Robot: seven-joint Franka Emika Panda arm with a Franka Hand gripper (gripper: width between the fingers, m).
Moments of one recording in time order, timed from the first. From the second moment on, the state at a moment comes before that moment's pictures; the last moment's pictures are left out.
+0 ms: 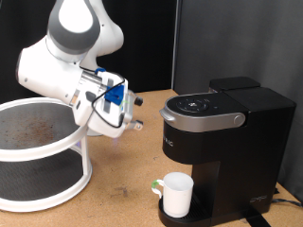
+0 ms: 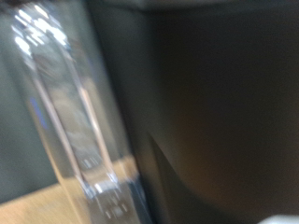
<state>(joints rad) 0.48 -0.21 -0.80 -2.63 1.12 1.99 -1.39</state>
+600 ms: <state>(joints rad) 0.46 -0.44 -0.70 -2.61 0.97 2.03 -1.41</state>
